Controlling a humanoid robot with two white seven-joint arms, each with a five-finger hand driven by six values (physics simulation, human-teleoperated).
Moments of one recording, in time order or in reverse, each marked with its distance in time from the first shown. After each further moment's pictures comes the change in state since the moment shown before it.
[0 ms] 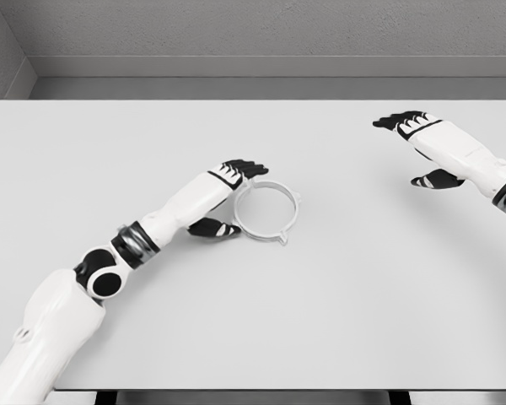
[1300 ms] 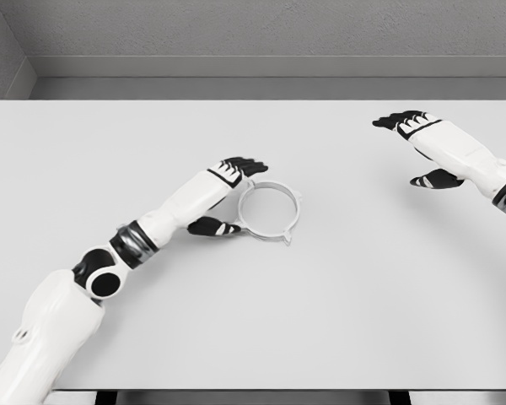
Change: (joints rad) left arm 0.011 0.028 0.010 -0.042 0.019 0.000 0.001; right arm 0.002 0.000 0.000 -0.001 -0.009 0.000 0.000
